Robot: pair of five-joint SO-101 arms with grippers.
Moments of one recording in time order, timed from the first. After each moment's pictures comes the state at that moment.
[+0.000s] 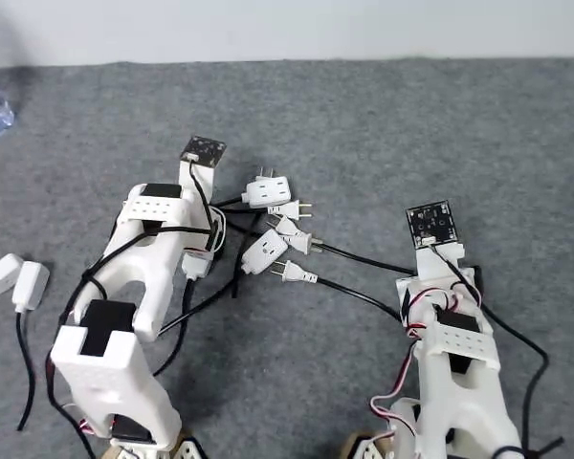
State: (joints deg) left arm 1.1 17.8 17.1 60.4 -5.0; right arm 10.3 -34.5 76.0 19.4 22.1
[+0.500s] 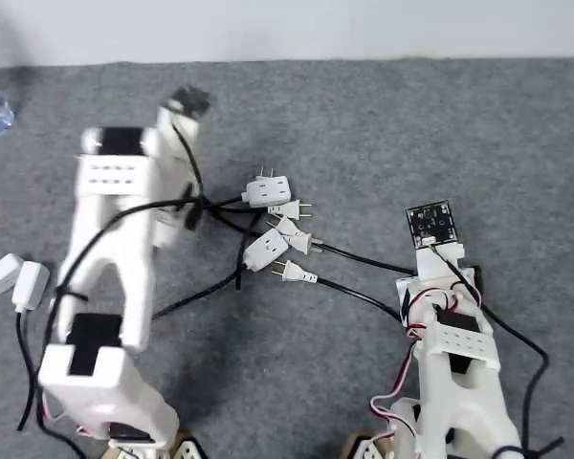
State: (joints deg) left arm -2.3 12.1 -10.9 93.8 -18.2; right arm 10.3 -34.5 76.0 19.4 22.1
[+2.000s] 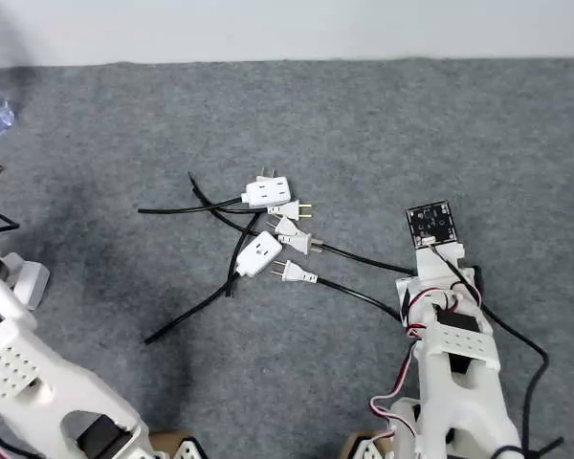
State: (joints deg) left arm -50.5 33.2 -19.6 78.7 -57.6; right arm 10.3 -34.5 76.0 19.4 22.1
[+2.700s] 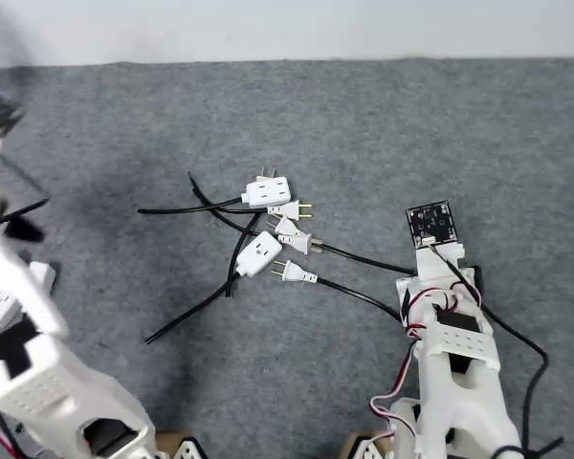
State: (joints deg) left arm -39.2 17.3 -26.0 90.4 -53.1; right arm 10.3 -34.5 76.0 19.4 22.1
